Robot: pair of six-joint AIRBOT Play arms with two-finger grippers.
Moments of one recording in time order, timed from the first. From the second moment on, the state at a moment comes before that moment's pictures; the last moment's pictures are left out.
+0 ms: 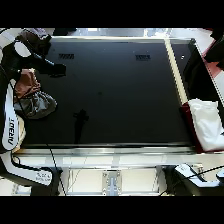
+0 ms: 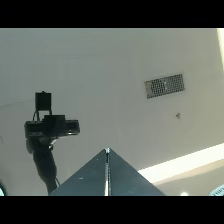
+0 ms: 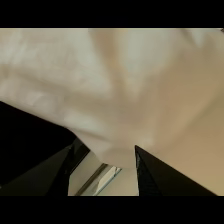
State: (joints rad) left arm 0.02 -1.61 1.77 1.23 -1.30 -1.32; right arm -1.18 -1.06 0.98 -1.35 1.35 1.33
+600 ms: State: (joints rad) left arm 0.02 -1.61 1.77 1.22 -1.33 -1.35; right arm -0.92 -0.88 1.09 -0.66 1.32 1.11
